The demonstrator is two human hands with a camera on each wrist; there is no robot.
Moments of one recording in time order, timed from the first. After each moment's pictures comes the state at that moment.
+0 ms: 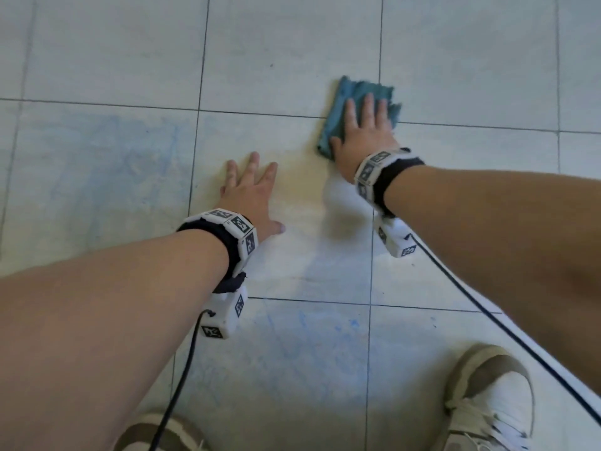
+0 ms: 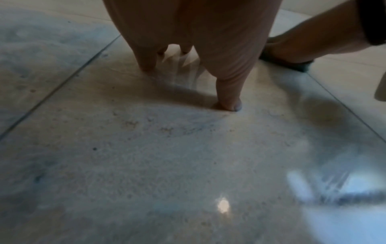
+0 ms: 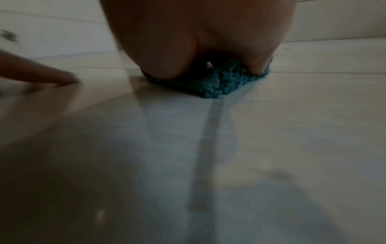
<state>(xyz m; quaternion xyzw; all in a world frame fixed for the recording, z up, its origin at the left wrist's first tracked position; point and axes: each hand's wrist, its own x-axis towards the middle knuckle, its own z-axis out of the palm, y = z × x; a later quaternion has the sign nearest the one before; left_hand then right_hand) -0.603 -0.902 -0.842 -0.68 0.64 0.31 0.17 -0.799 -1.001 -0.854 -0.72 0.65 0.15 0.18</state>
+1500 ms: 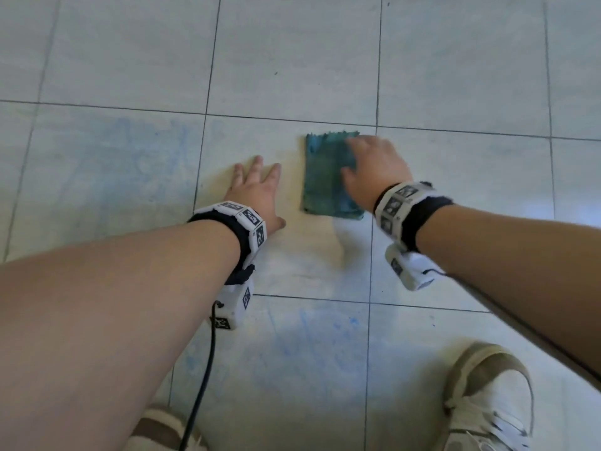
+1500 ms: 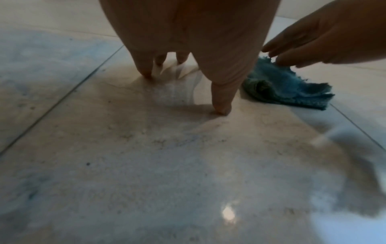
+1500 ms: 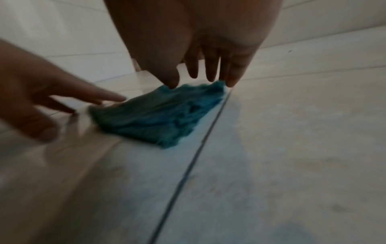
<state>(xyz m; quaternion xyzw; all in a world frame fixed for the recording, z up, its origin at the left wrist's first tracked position) -0.609 -0.900 -0.835 -0.69 0.64 0.31 0.17 -0.816 -0.954 -0.824 -0.74 0.63 0.04 0.23</state>
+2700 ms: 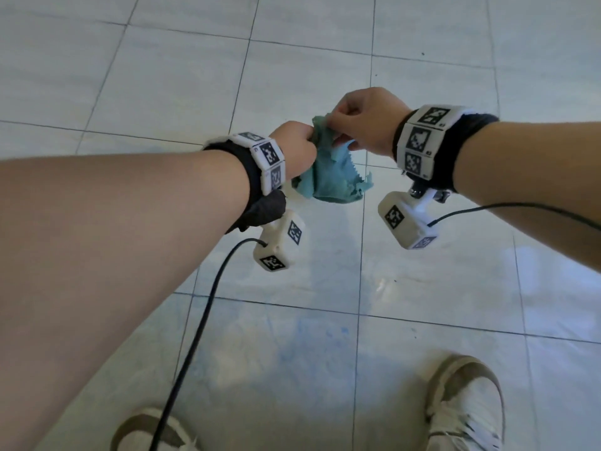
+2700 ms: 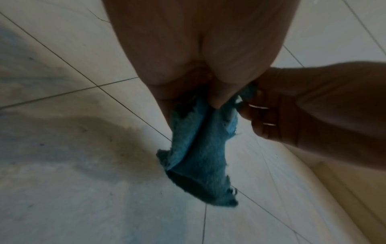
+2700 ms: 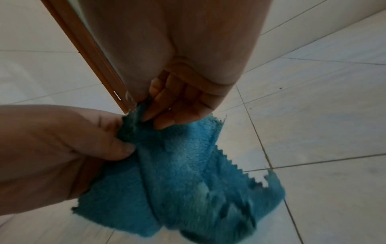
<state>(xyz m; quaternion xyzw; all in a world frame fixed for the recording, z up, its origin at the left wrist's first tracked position) -0.643 -0.964 -0.712 -0.68 0.60 0.40 -0.10 -0.792 -0.999 -0.688 -0.67 0.59 -0.15 0.43</state>
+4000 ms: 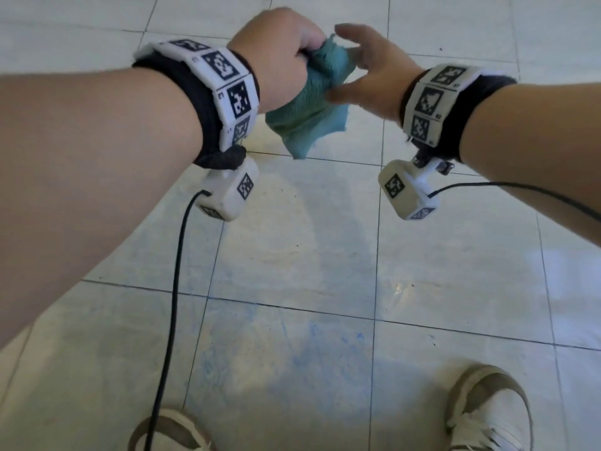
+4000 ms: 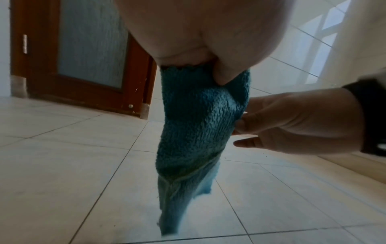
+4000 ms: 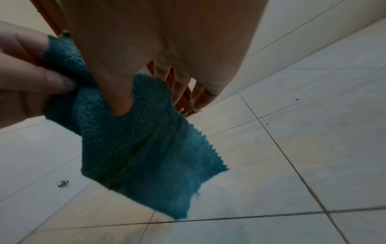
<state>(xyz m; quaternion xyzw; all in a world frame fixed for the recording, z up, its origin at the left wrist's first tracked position) -0.605 -0.981 -0.628 -0.61 0.75 0.17 -0.17 -0.776 -1.027 -0.669 -0.72 0.55 -0.21 0.37</state>
